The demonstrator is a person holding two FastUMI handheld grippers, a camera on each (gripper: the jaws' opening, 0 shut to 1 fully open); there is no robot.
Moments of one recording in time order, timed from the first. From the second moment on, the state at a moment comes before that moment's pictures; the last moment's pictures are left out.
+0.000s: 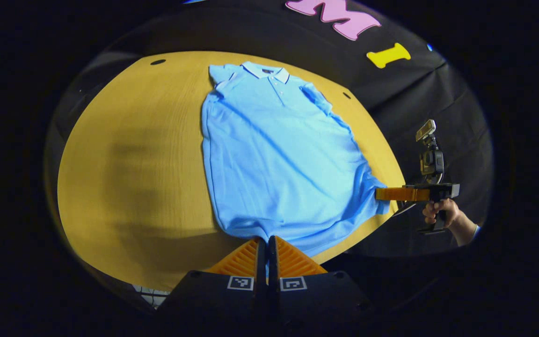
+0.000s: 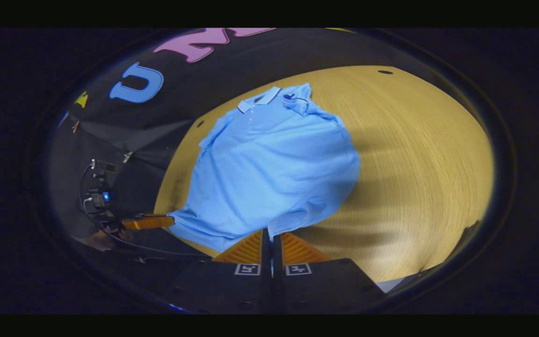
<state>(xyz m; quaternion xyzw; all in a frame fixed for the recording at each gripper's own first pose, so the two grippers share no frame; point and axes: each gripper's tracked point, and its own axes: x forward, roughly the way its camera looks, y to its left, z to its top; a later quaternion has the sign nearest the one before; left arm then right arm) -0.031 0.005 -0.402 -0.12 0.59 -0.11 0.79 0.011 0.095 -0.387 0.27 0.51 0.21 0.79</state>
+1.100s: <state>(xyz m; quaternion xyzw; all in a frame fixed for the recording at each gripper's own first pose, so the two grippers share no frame) 0.404 0.092 -0.388 -0.10 0.41 0.03 0.90 0.463 0.073 -0.332 0.18 0.32 0.18 0.91</state>
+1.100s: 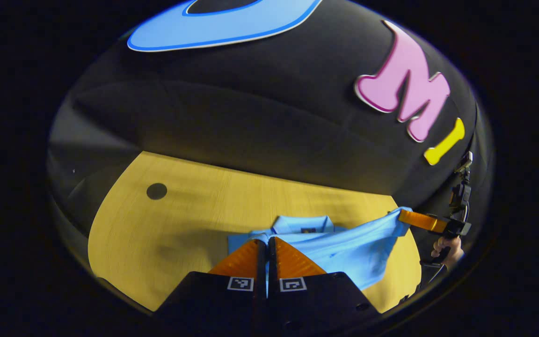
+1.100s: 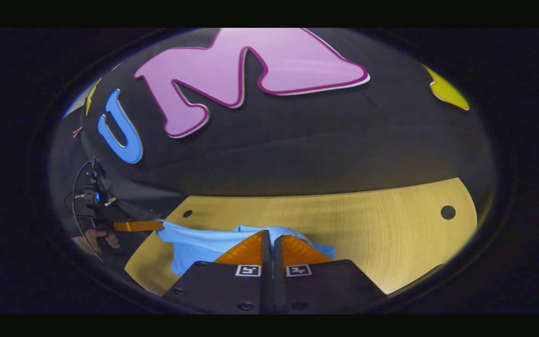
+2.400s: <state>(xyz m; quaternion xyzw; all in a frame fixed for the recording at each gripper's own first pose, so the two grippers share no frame) 0.265 -0.031 -0.222 0.03 0.27 0.08 0.96 0.341 -0.012 -0.222 0.05 0.16 0.13 0.98</state>
